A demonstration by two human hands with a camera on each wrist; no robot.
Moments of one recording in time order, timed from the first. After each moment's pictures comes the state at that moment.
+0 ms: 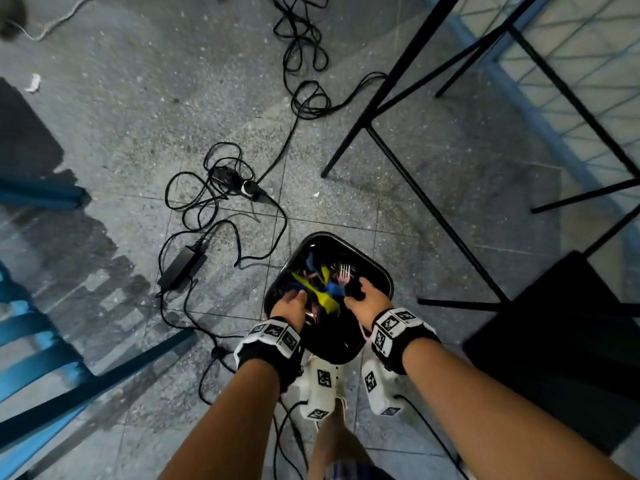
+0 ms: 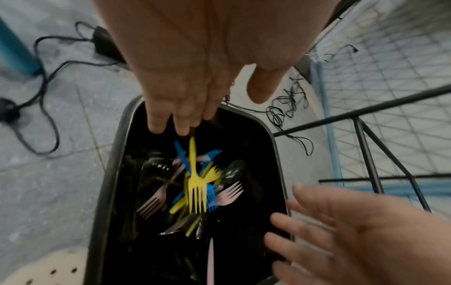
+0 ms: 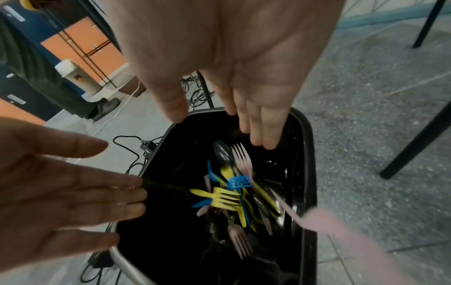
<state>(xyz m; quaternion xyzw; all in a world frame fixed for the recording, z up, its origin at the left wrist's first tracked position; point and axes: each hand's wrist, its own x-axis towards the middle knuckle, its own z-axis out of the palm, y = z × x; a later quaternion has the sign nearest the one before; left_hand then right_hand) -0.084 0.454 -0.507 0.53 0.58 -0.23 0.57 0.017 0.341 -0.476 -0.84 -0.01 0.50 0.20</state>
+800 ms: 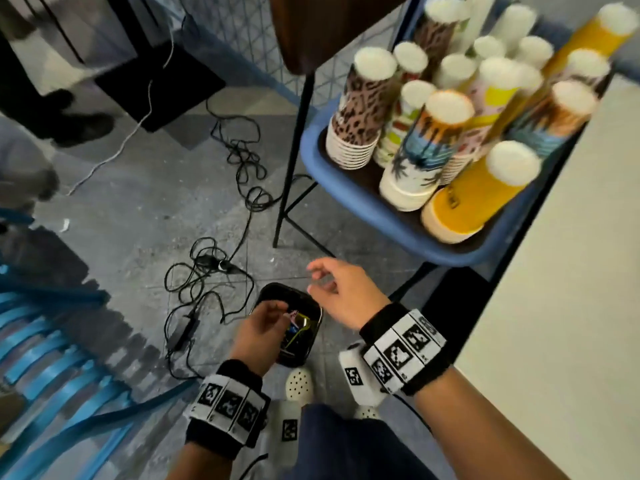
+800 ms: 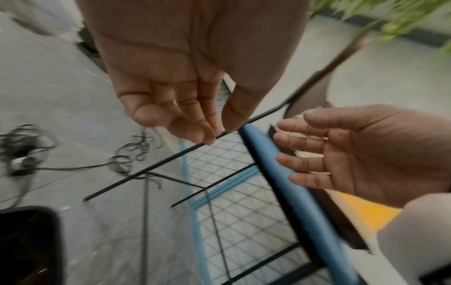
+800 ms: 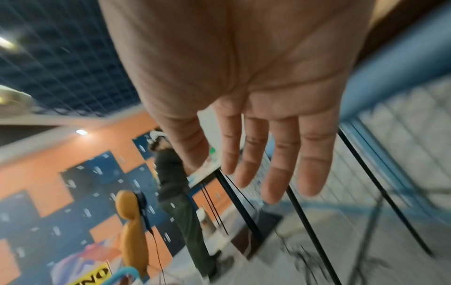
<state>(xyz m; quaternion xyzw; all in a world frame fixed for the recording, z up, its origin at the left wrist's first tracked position) -0.082 0.384 -0.128 0.65 0.41 -0.03 0.64 0.037 0.276 -0.062 -0.84 -0.25 0.32 0.36</state>
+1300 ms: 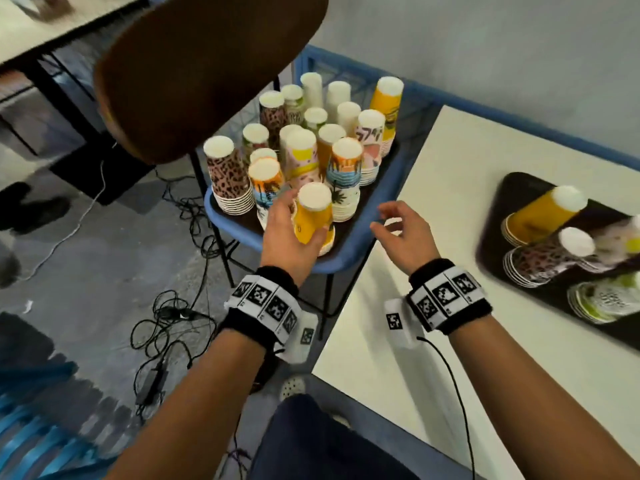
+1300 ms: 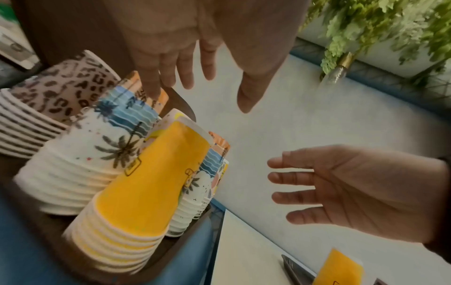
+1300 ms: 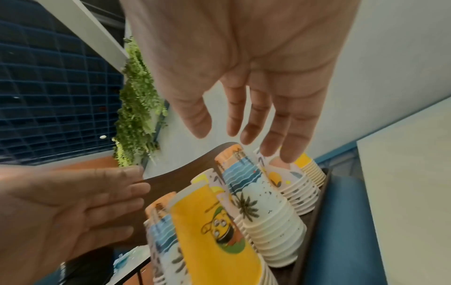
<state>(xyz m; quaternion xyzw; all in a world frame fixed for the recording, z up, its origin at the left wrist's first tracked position) 0.077 0.222 0.056 0.86 0.14 0.15 0.48 0.140 0.052 0.054 -0.87 -0.07 0.04 0.48</state>
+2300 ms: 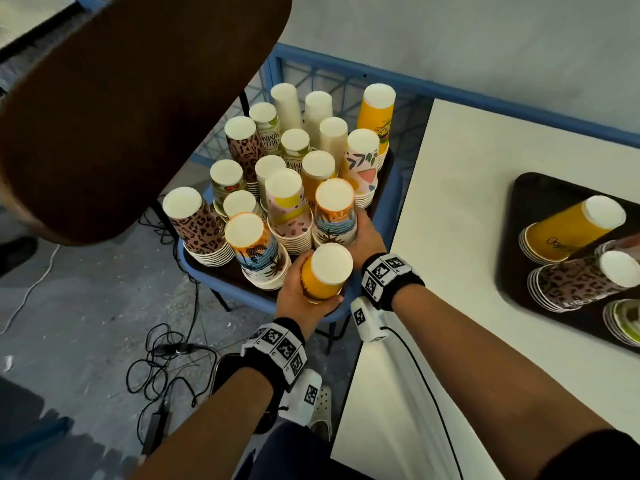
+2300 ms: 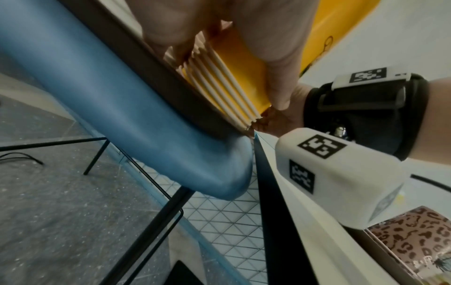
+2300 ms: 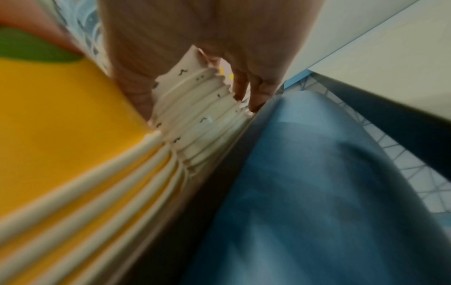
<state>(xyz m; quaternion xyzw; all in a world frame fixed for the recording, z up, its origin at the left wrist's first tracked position) 0.145 0.232 -0.050 0.79 0.14 -0.01 0.60 0.250 0.118 -0.023 -0.85 0.03 0.16 0.50</state>
